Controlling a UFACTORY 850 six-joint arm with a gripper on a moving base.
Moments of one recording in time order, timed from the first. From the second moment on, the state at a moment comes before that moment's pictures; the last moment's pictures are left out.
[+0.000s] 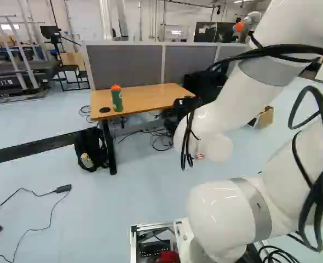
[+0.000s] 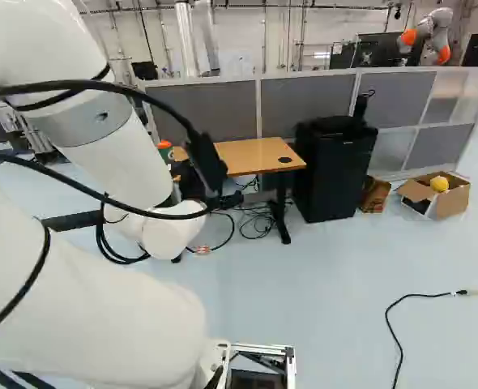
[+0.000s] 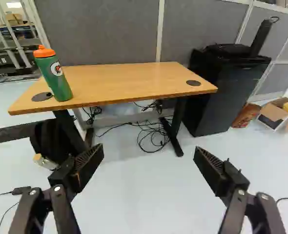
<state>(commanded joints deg) 0.0 16.0 -5.0 0.0 50.0 0.0</state>
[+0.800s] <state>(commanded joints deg) 0.0 16.0 -5.0 0.0 50.0 0.0</state>
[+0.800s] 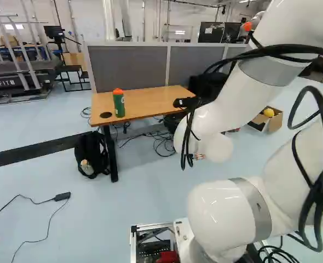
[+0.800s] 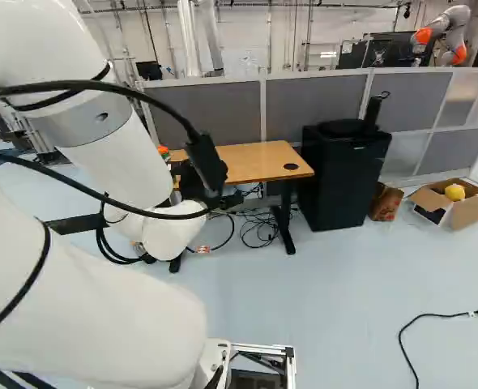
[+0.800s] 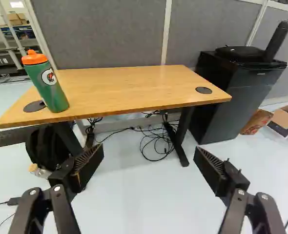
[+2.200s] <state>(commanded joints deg) 0.0 16.0 -5.0 0.0 50.0 0.0</state>
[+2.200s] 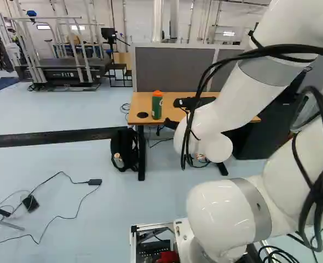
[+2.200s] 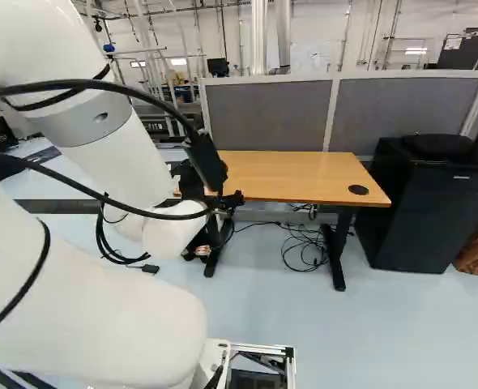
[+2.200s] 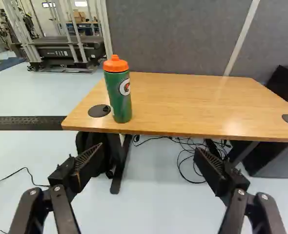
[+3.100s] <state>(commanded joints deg) 0.0 16.0 -5.0 0.0 50.0 0.0</state>
